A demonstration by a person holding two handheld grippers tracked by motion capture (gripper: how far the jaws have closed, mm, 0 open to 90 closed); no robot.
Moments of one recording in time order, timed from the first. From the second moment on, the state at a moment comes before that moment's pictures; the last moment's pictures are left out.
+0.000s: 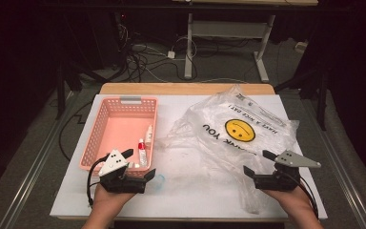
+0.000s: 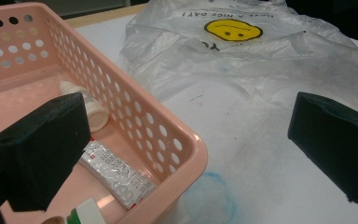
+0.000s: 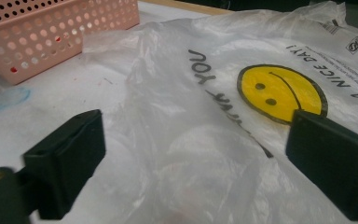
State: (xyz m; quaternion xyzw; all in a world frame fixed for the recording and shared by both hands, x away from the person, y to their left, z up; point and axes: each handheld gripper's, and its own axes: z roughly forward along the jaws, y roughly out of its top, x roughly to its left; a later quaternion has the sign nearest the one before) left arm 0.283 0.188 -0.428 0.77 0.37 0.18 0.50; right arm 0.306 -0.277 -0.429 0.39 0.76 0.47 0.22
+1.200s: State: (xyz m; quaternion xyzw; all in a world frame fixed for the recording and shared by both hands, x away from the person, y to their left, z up) left arm 0.270 0.193 -0.432 0.77 0.38 0.19 0.48; right arm 0.382 -0.203 -0.440 0.32 0.83 0.43 0.16
